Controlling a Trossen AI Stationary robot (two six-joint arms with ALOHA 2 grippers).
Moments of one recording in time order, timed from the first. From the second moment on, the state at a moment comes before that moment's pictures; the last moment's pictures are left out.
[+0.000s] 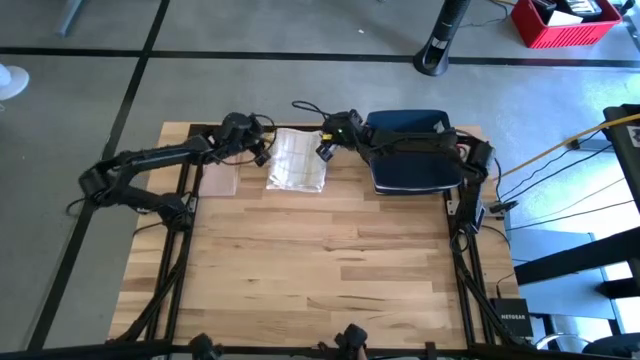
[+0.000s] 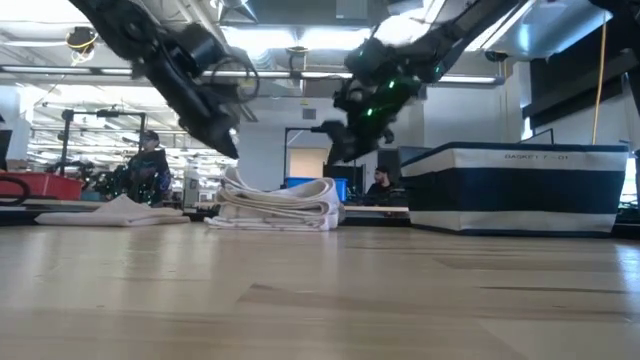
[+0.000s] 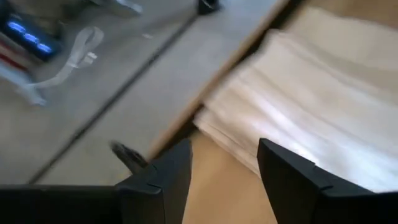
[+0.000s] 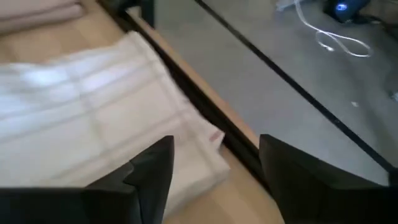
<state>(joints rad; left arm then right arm) 0.68 1.29 0.71 -0.07 -0.27 0.23 -0.45 1.89 1.29 -0.04 0.31 -0.01</state>
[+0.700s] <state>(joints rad) 0.64 1.16 0.54 -0.65 -0.30 -0.39 0.00 1.77 1.15 -0.18 0.10 0.07</state>
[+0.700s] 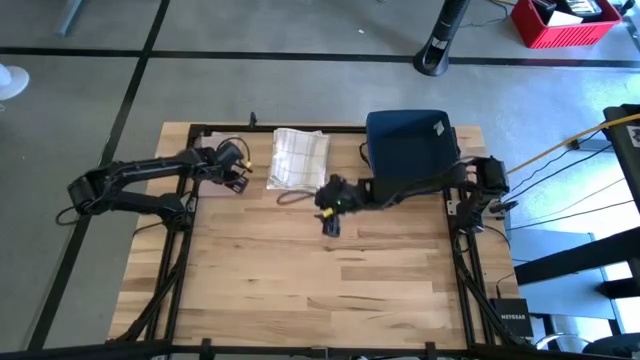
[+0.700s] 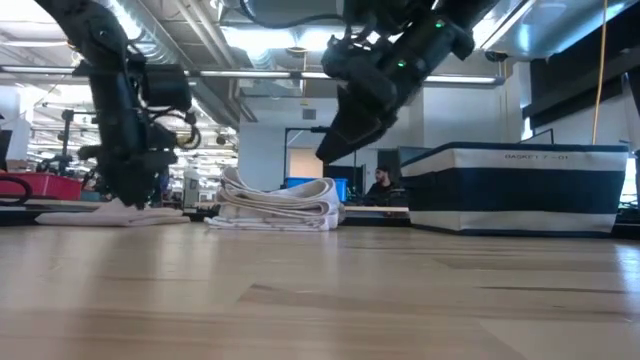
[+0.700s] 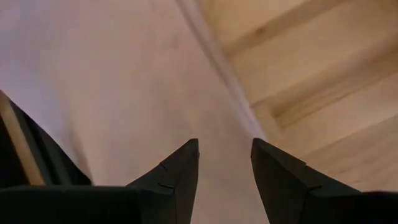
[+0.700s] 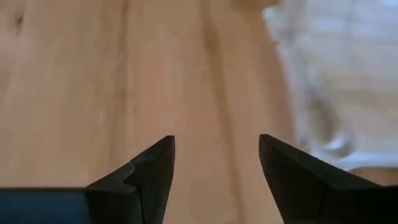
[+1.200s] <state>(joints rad) 0.38 1.16 0.43 -0.53 -0.05 -0.57 0.22 1.77 1.08 -0.18 0.10 0.23</state>
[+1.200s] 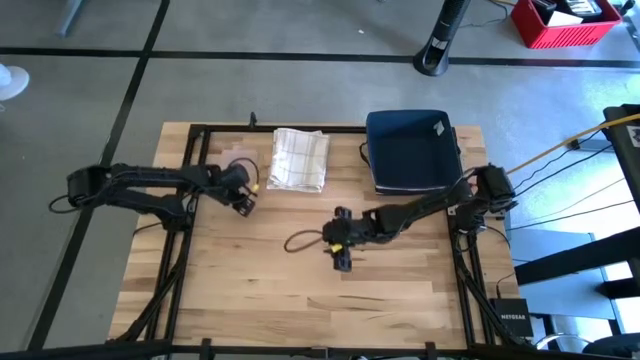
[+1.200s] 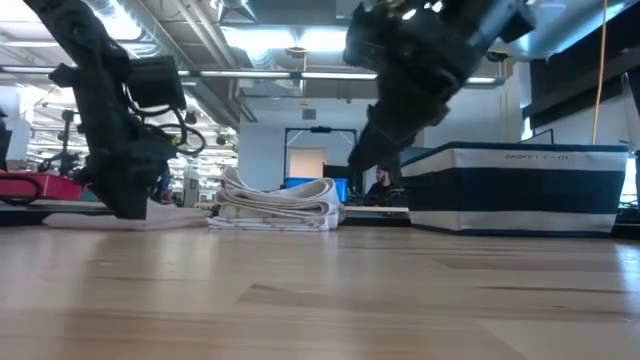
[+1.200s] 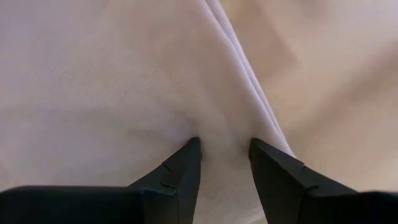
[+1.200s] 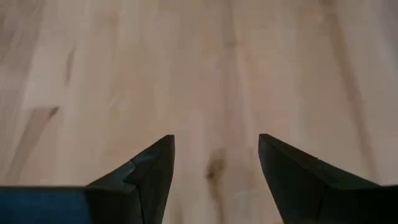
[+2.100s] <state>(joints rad) -0.33 1.25 0.62 -0.05 -0.04 -0.72 0.31 1.78 1.05 -0.17 0.30 0.28</state>
